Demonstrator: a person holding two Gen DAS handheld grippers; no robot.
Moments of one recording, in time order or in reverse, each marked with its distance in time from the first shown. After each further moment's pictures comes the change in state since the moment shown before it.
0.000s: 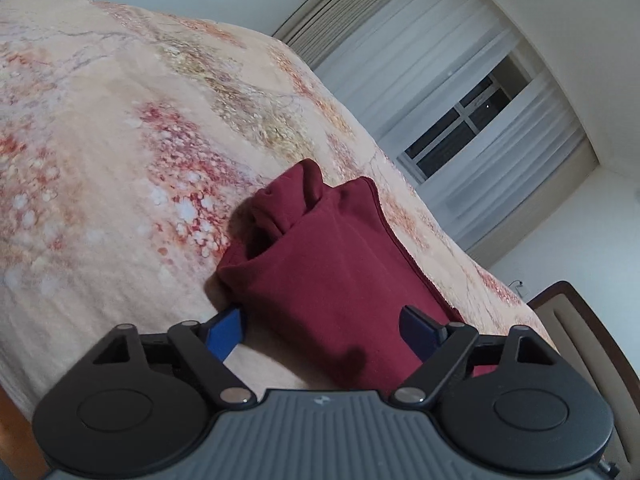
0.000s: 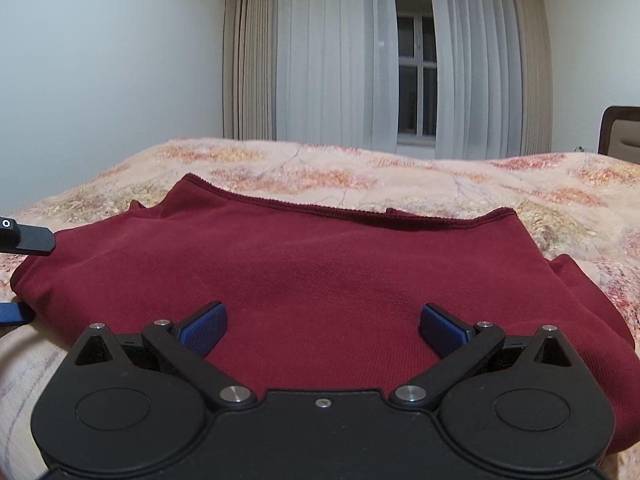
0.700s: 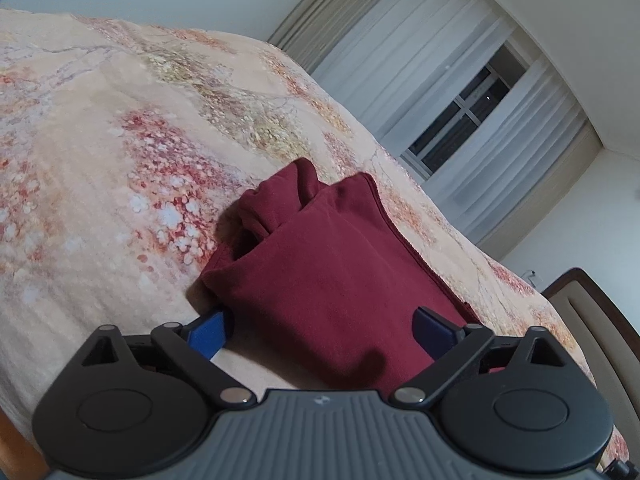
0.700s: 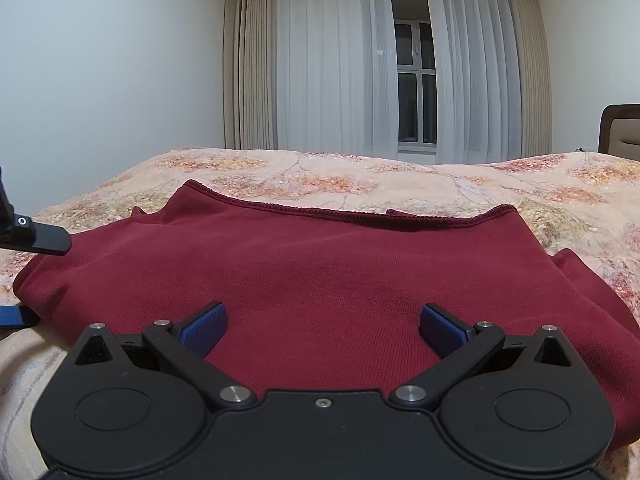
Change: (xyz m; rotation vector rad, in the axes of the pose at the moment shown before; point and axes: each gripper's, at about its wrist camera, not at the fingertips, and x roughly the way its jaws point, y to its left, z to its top) left arm 0.009 -0.014 -0.004 0.058 -0.026 0.051; right arm -0.001 -0.003 -0.007 0.021 -0.024 0.013
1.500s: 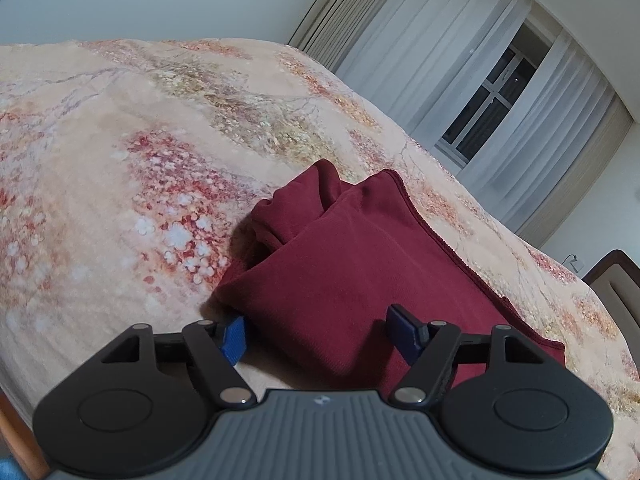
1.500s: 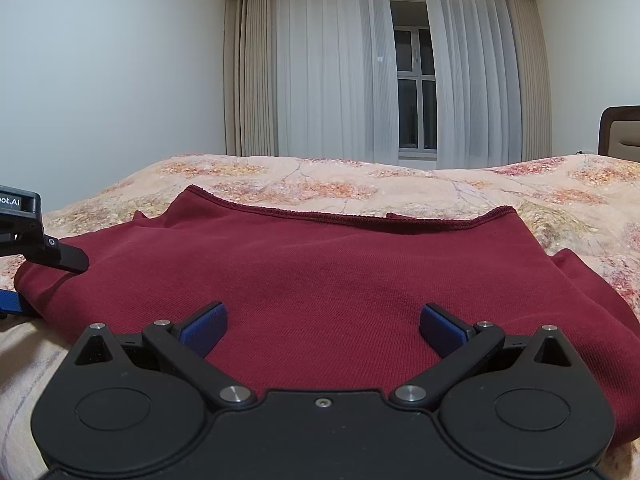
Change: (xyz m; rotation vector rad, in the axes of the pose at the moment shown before) left arm 0.009 -0.017 0.009 0.068 0.029 0.130; right arm -0.002 -0.001 -0.004 0.004 -0.020 0.003
